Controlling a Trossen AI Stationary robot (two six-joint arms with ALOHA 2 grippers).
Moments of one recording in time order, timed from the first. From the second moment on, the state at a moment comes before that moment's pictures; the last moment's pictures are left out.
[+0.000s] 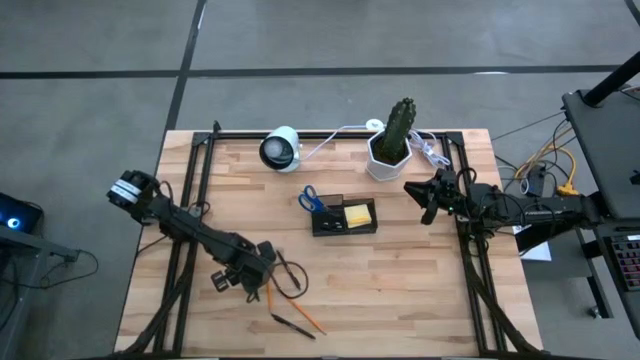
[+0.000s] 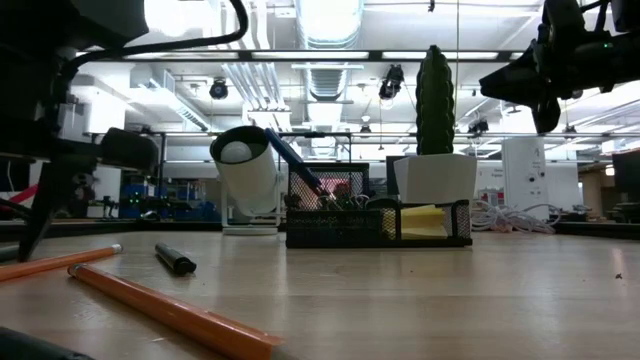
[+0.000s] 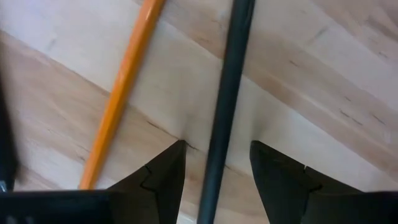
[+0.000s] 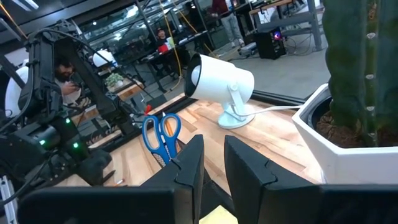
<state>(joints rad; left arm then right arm) -0.48 1.54 0.80 -0.69 0.11 0.50 -0.01 0.30 0.16 0.08 0.40 0.46</state>
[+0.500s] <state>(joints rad) -0.48 1.54 0.78 -0.64 0.11 0.50 -0.01 0.30 0.16 0.08 0.42 0.46</state>
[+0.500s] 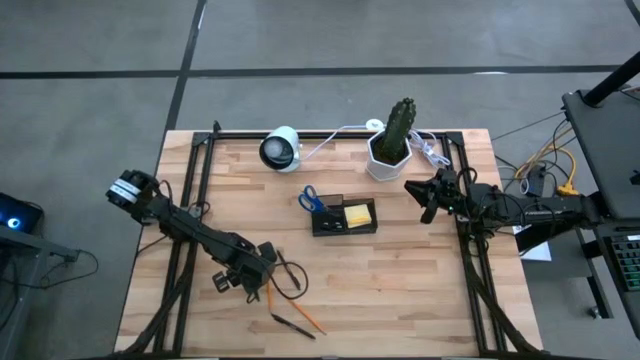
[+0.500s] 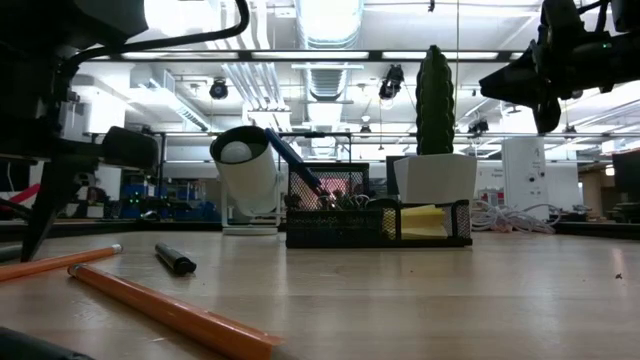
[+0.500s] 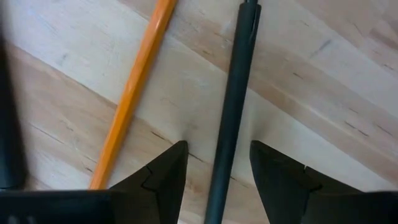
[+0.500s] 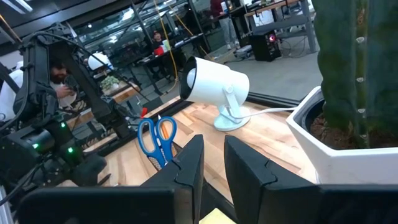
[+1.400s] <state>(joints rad) -0.48 1.54 0.78 -0.63 0.10 0.27 -0.01 0.30 0.16 0.09 0.42 0.46</state>
